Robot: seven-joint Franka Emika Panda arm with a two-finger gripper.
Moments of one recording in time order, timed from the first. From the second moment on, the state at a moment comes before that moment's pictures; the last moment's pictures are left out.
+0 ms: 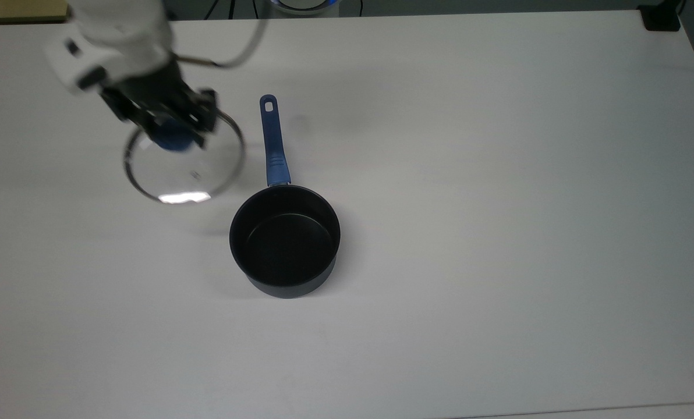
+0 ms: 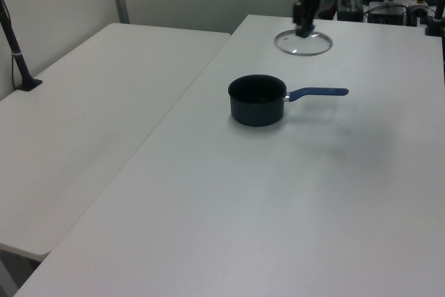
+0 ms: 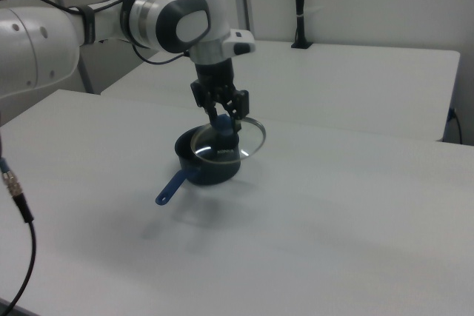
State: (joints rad) arm -0.04 0.35 -0.14 -1.42 0.04 1.82 -0.06
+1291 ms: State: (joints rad) arm 0.14 0.62 -0.14 -1.23 0.08 1.96 0.16
